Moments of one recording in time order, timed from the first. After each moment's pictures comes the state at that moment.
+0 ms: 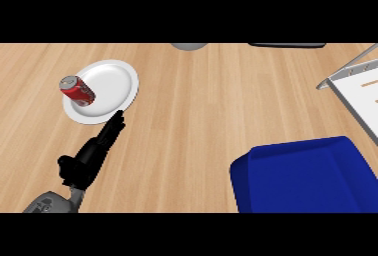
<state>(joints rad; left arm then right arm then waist) -0.15 0.50 -0.51 -1.37 0.44 0.20 -0.19 -0.89 -0.84 -0.36 -0.77 0.56 -0.17 0.75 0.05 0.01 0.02</state>
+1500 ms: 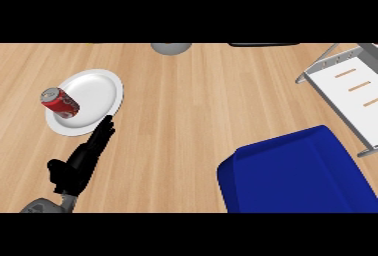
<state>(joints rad) -0.12 0.55 -0.53 -1.35 0.52 0.25 -0.23 -0.85 -0.94 -0.56 -0.74 0.55 -0.71 0.73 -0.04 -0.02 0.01</state>
